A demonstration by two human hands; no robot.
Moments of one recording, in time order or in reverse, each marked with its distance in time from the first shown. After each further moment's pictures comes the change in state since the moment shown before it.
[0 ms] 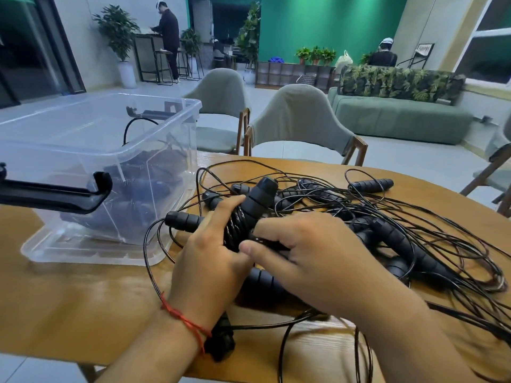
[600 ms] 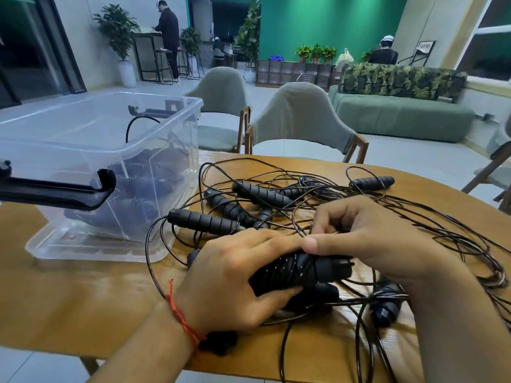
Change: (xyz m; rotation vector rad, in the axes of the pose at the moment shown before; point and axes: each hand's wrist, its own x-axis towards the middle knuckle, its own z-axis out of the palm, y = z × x) left_hand 0.000 0.002 -0.004 0.057 -0.305 0.642; right_hand -0.019 0.058 -0.034 0.903 -0.225 0.383
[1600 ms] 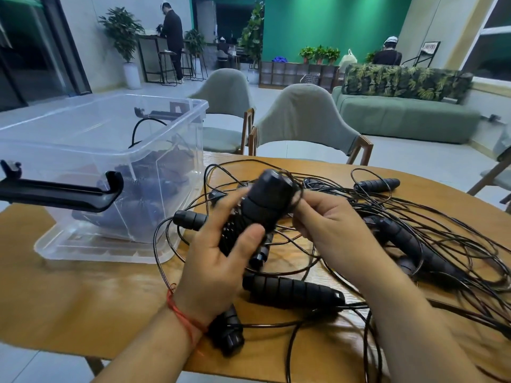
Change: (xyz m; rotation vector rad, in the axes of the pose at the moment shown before) left_hand -0.004 -0.009 0.003 -0.499 0.439 -0.307; right_hand 0.036 0.008 0.048 -0.030 0.330 -0.105
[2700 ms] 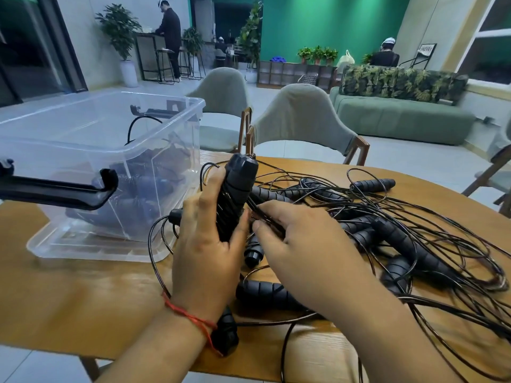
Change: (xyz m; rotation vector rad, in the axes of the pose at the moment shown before) left_hand 0.001 -0.002 0.010 0.554 0.271 -0.090; right_hand -0.023 -0.032 0.029 -0.618 0.037 -0.106
